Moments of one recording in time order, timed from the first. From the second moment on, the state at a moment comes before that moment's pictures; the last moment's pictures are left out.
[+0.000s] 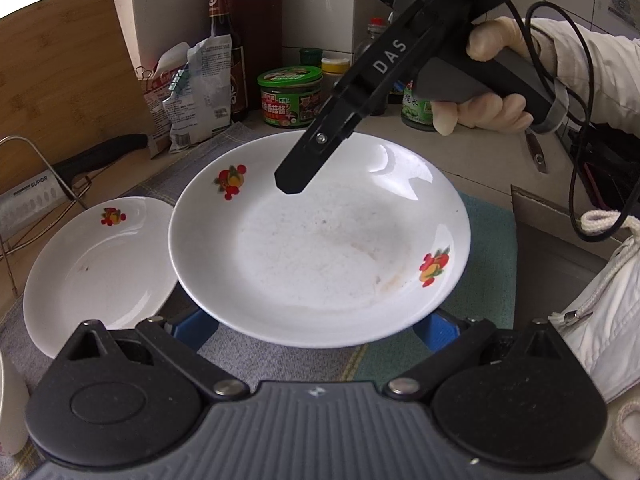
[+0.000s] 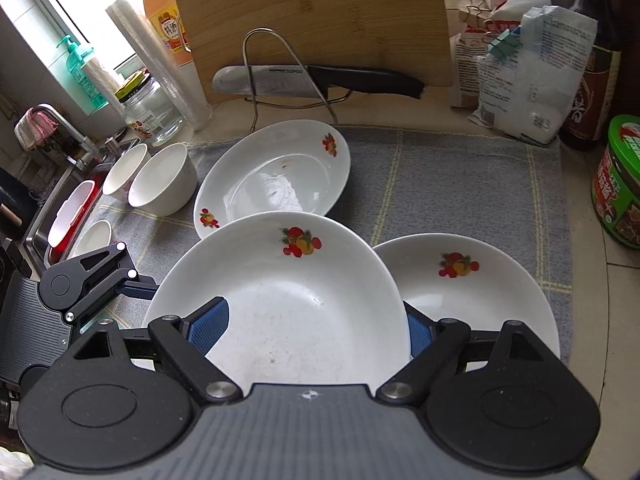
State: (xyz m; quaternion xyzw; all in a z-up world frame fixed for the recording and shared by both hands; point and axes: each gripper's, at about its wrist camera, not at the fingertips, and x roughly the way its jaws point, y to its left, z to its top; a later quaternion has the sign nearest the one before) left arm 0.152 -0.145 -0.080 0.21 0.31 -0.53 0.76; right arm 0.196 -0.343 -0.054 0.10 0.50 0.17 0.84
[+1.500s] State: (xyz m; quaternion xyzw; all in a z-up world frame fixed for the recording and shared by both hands) left arm 0.177 -0.211 -0.098 0.24 0.33 -0.55 0.73; right arm 0.188 -0.421 -0.090 0.15 0.51 0.11 0.84
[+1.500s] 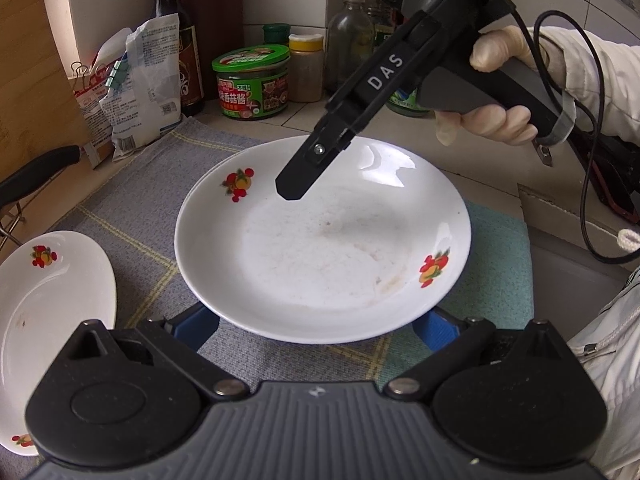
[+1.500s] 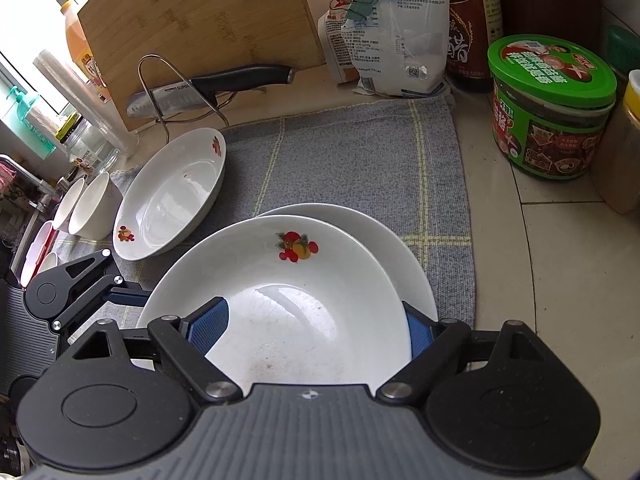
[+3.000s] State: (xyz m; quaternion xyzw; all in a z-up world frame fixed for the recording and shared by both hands) left arm 0.175 -0.211 -0.095 0.25 0.32 -0.55 0.73; right arm 0.178 -0.429 -0.085 0.16 0.51 0.10 0.84
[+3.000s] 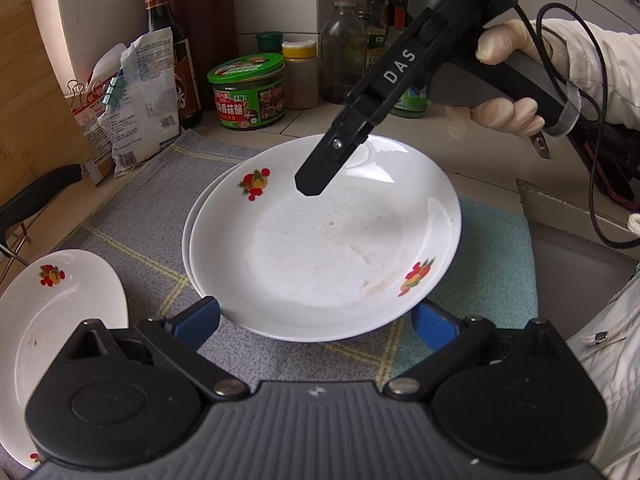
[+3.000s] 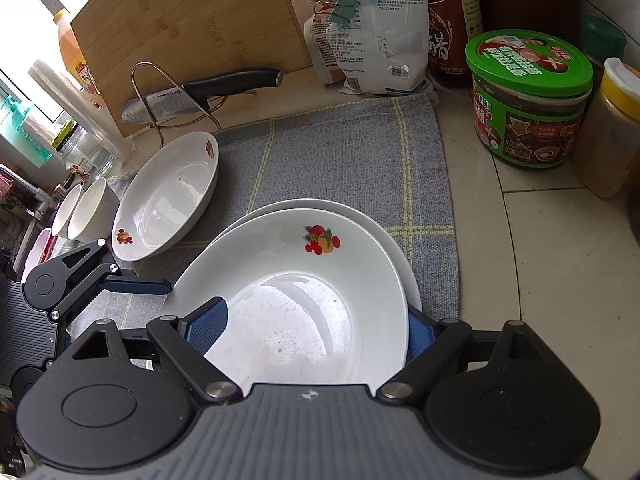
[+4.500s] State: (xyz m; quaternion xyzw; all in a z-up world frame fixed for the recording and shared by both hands) left arm 0.158 -0.195 -0.094 0.24 0.31 -0.48 0.79; right arm 0.145 -0.381 -0.066 -0.03 0.47 0.04 0.88
